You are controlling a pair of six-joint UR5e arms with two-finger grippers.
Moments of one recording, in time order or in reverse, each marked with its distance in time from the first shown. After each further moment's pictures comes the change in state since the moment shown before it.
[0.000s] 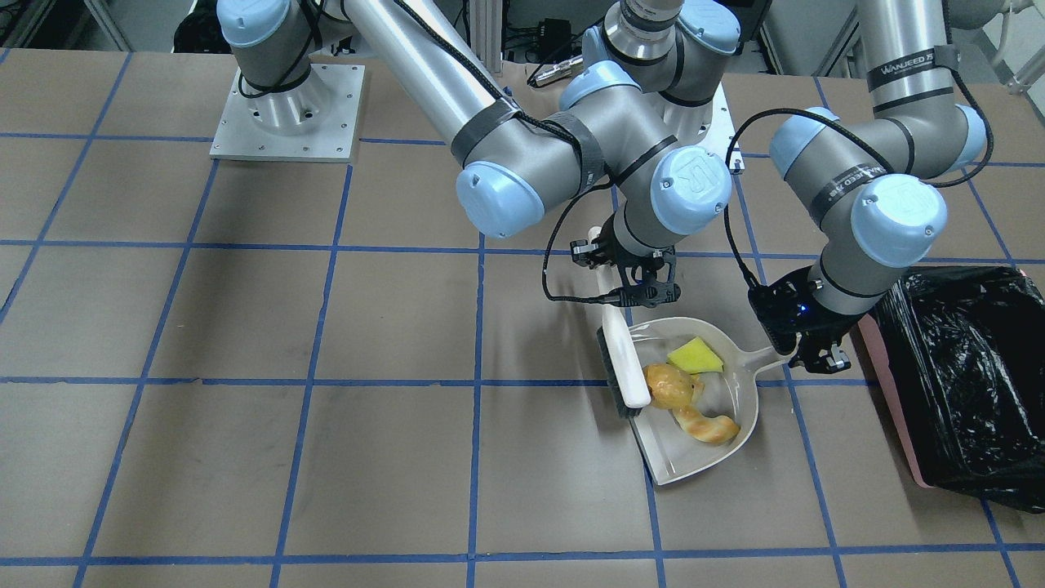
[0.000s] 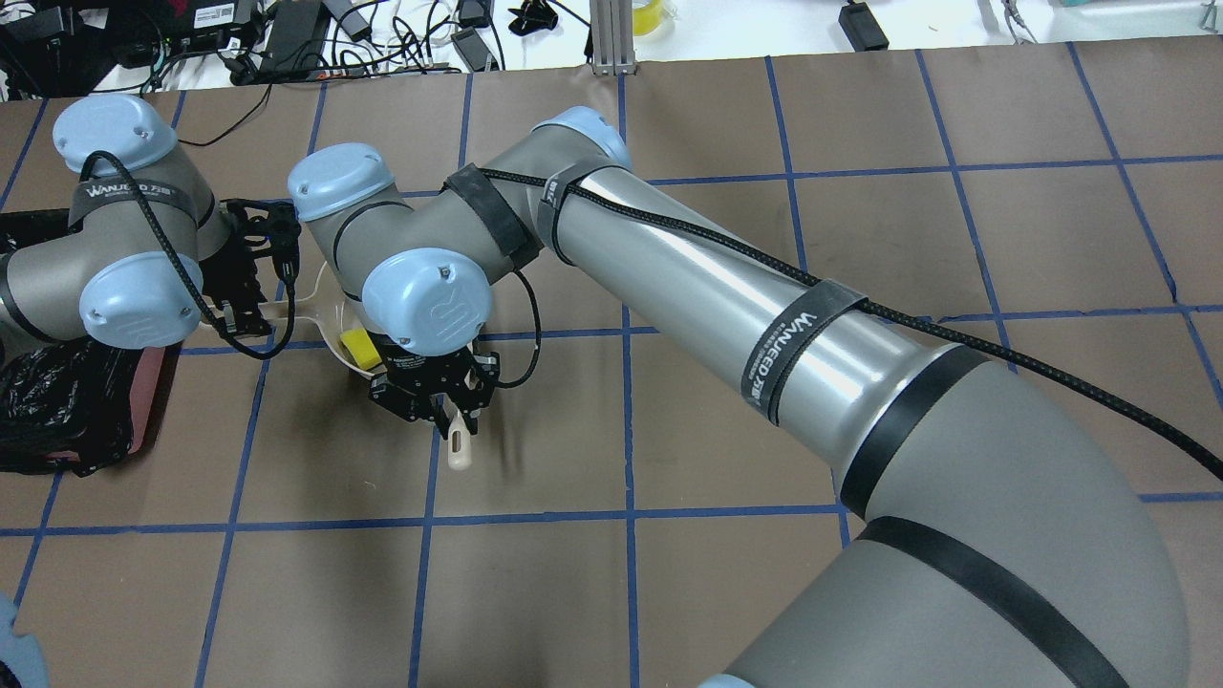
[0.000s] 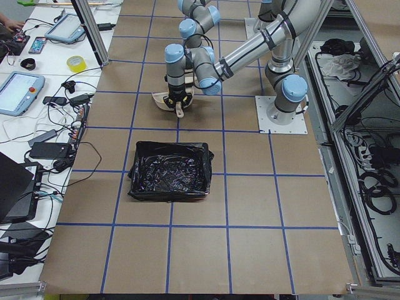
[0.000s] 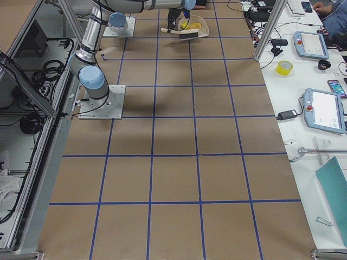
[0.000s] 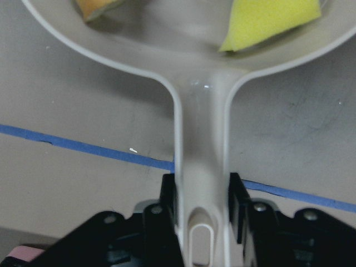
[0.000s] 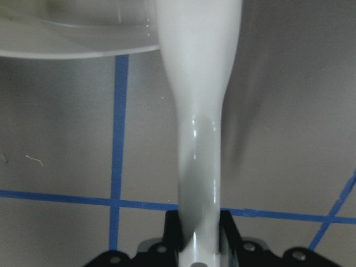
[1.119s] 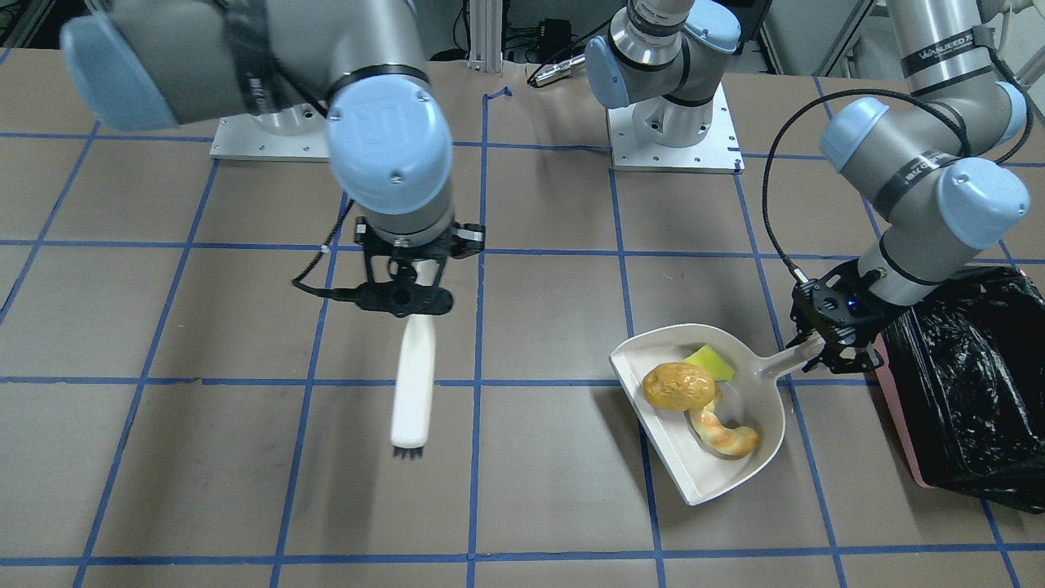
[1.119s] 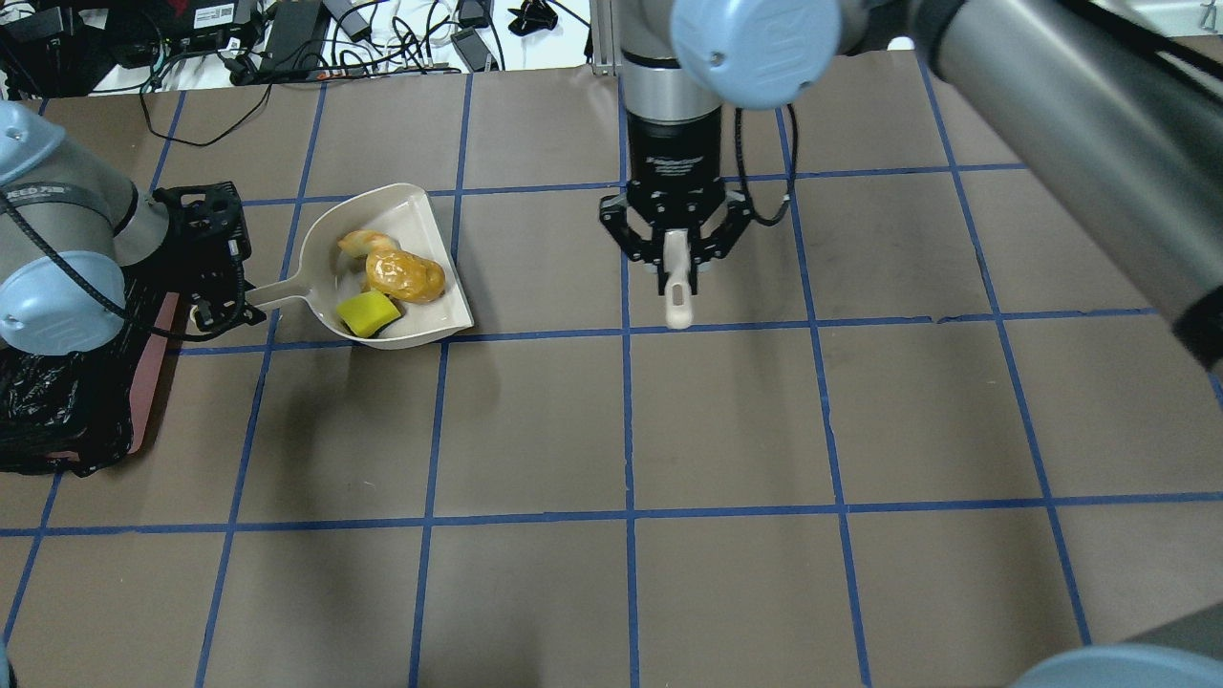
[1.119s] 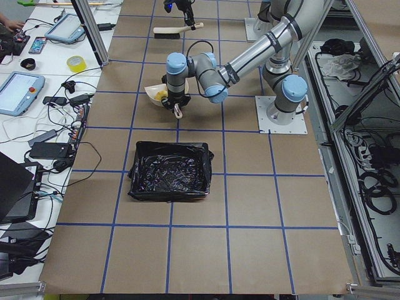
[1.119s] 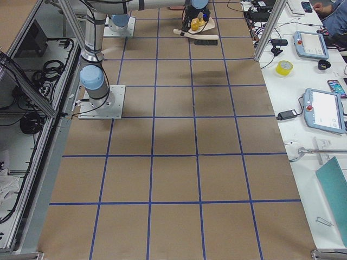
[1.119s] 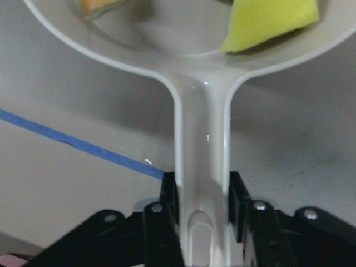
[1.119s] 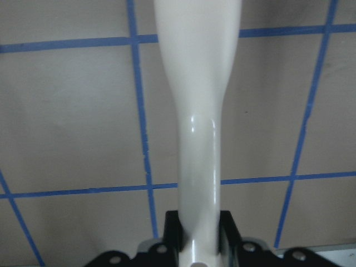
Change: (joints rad) left arm 0.160 0.028 0.004 -0.032 -0.255 0.013; right arm -0.434 -0.317 0.119 0.229 -0.087 -0.219
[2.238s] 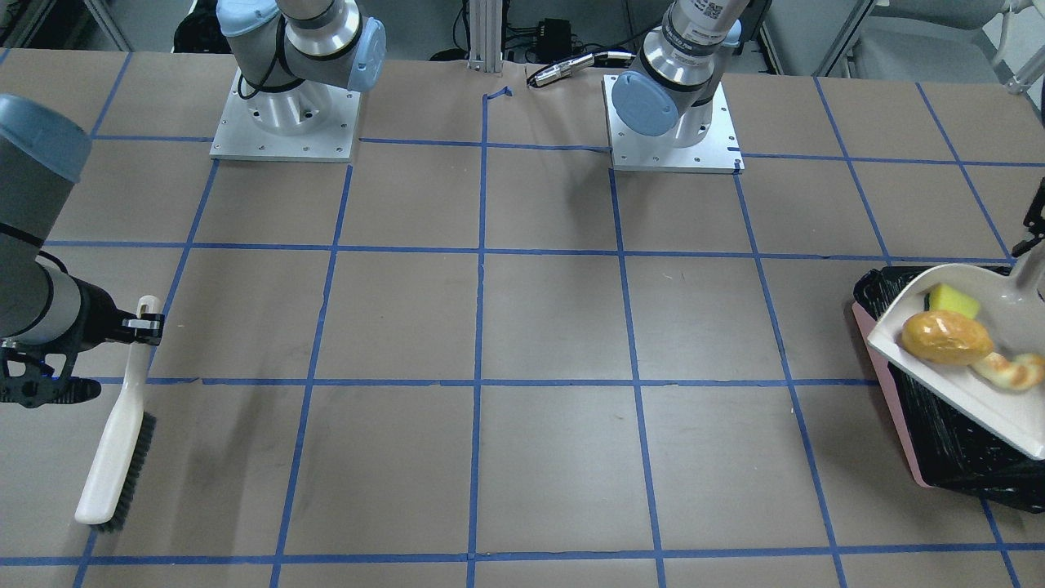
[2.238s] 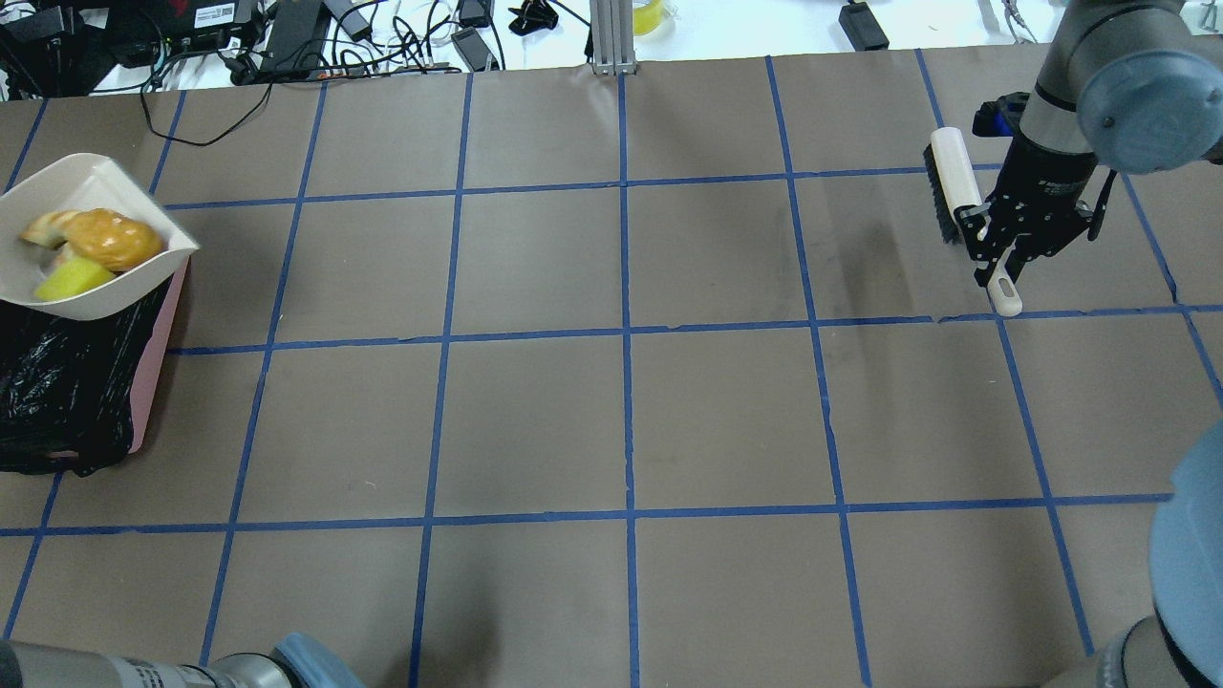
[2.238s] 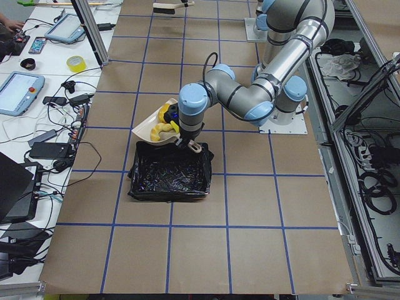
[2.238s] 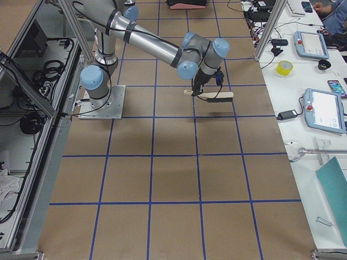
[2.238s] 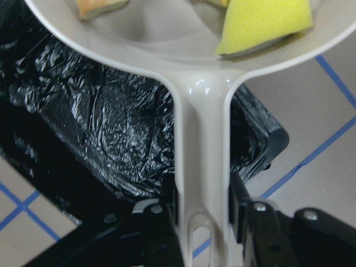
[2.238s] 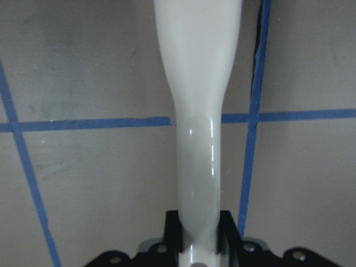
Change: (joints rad) left arm 0.493 0.006 0.362 -0.449 0.017 0.004; right arm -0.545 0.003 0.331 -0.442 -0.170 -0.583
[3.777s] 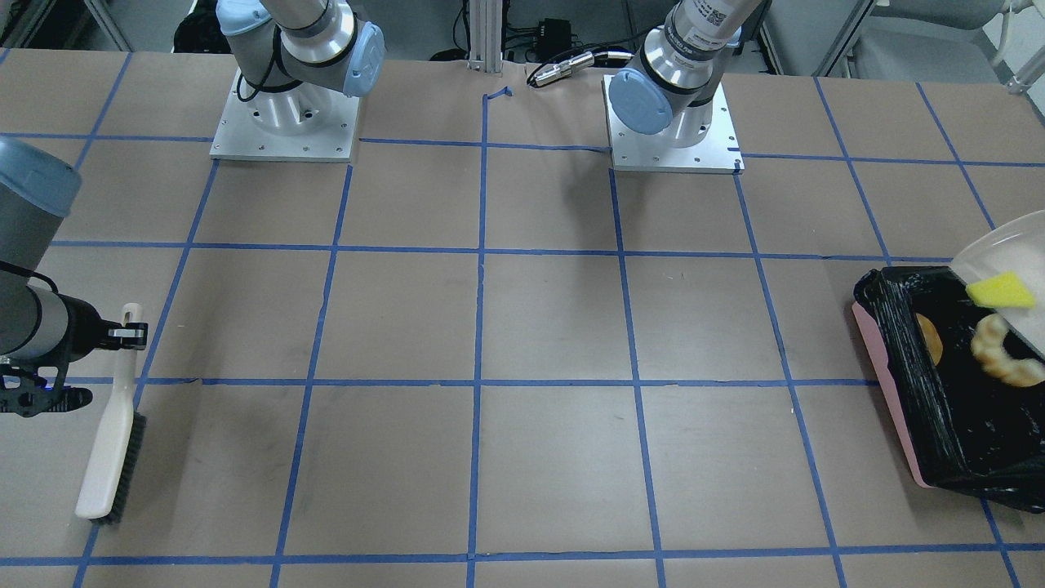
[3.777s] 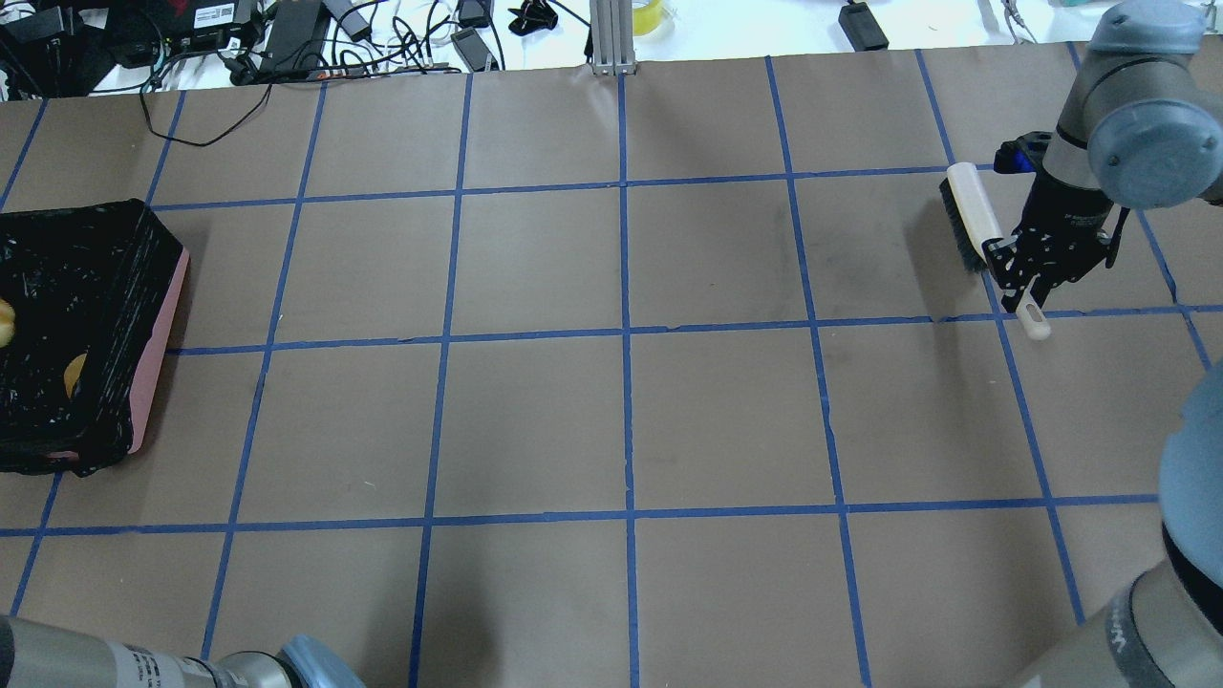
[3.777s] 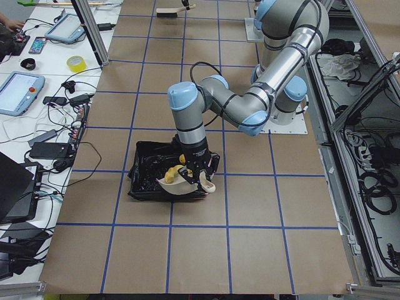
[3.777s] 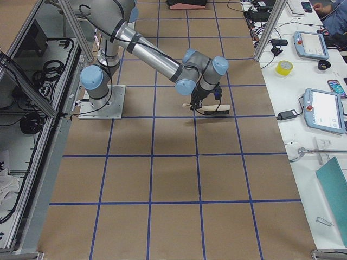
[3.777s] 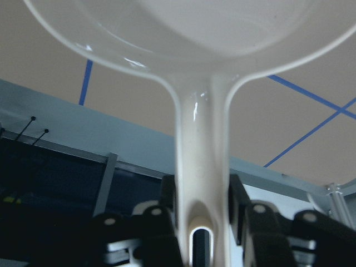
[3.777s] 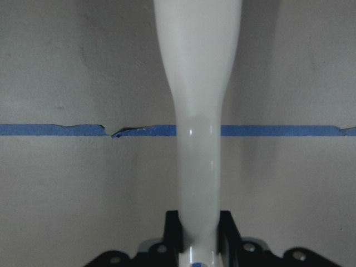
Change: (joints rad) left arm -0.100 -0.073 0.064 0.398 0.660 0.442; right arm -0.054 0.043 0.045 -0.051 -0.037 -0.069
